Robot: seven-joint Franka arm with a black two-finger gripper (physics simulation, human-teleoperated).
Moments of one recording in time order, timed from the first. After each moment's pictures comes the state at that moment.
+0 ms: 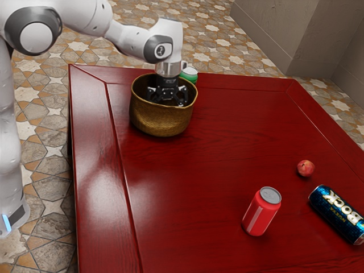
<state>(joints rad) 0.19 -0.01 0.21 -2.07 -0.25 2.07 -1.04</state>
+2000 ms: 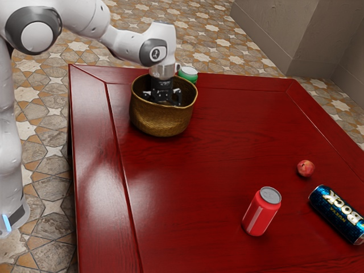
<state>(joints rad) 0.21 -0.01 0.22 -2.12 -0.28 2.12 -1.05</state>
